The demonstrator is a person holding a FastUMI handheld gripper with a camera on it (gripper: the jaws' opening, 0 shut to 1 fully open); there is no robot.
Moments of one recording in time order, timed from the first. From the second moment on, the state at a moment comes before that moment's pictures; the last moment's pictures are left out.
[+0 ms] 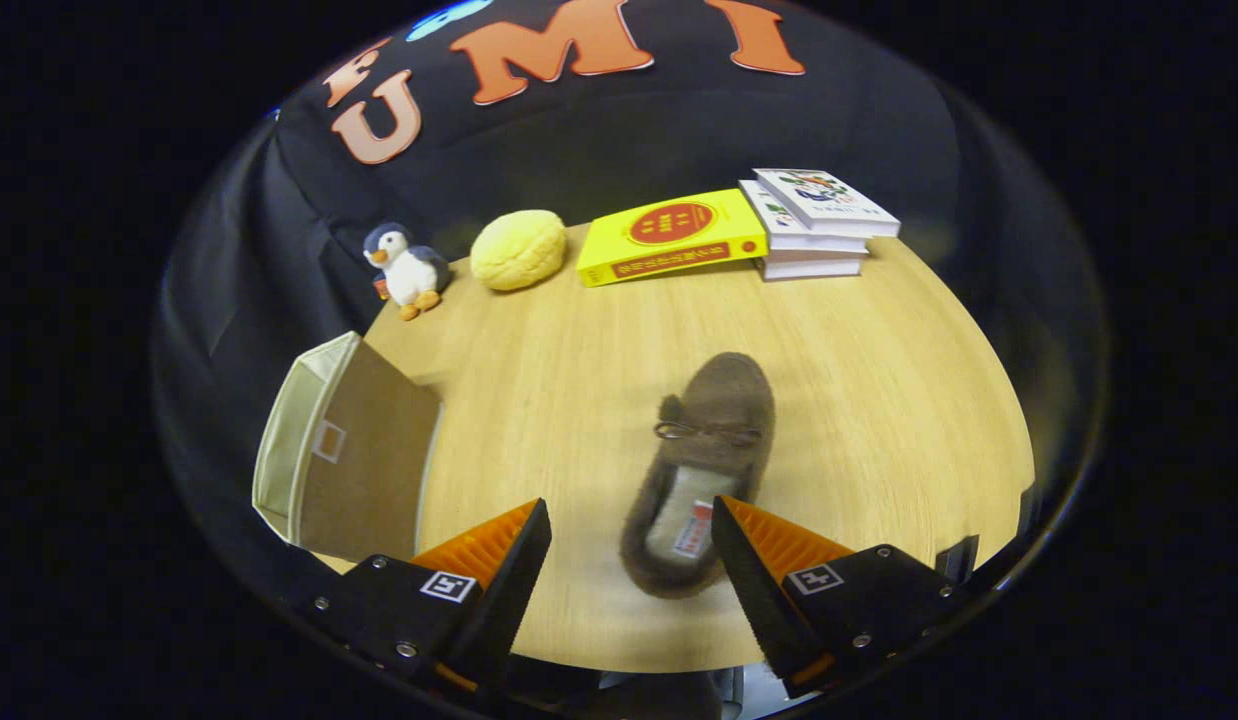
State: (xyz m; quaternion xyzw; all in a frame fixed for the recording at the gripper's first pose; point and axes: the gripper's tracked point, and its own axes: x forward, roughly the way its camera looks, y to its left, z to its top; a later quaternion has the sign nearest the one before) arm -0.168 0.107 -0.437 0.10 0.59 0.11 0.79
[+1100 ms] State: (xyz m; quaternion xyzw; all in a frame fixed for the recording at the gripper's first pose) arm -0.144 0.081 -0.501 0.08 0.57 0.05 0.82
